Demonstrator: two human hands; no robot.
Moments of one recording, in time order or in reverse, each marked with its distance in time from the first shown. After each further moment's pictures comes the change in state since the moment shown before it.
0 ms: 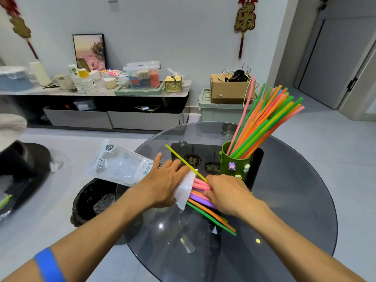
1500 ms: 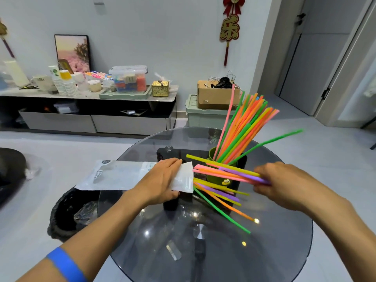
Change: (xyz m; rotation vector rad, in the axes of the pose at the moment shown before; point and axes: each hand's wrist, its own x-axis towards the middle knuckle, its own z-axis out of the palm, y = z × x) left_hand 0.020 0.011 -0.011 -0.472 0.075 -0.076; right_hand -0.072 0.080 -0.083 -0.154 0.038 0.211
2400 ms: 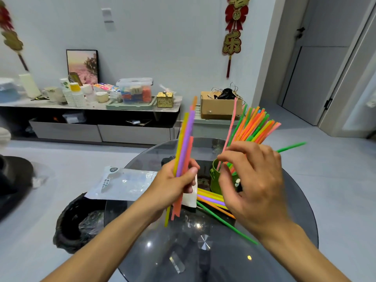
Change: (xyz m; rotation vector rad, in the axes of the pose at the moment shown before) left_hand -0.026 0.061 -0.050 -1.189 0.279 -0.130; right_hand -0.015 -0.084 -0.001 0.295 1.180 -0.324
